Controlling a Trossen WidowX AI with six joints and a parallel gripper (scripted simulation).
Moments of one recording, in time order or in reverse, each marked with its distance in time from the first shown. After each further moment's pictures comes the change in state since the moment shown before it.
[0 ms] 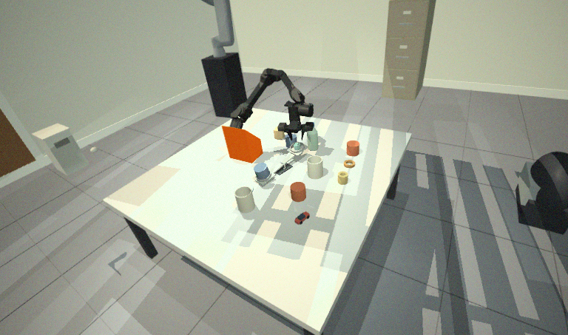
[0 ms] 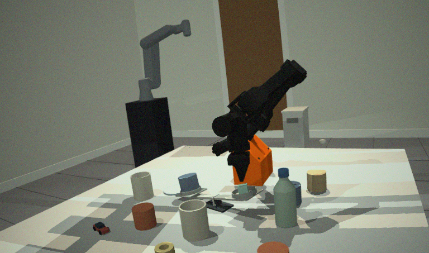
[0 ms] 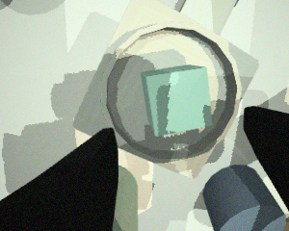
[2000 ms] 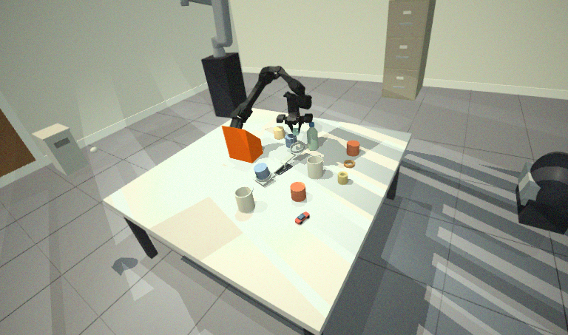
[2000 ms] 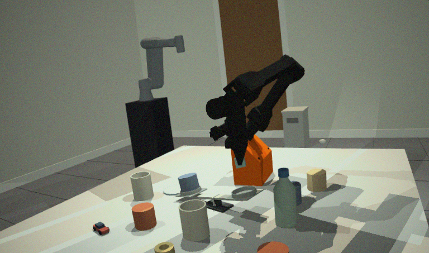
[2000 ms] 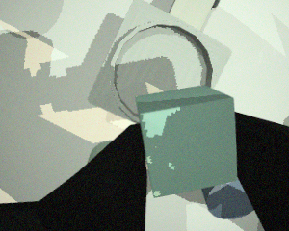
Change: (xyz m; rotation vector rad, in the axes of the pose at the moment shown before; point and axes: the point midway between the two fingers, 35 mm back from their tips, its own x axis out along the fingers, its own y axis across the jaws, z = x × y) arm -0.048 -0.001 0.002 0.013 0.004 0.000
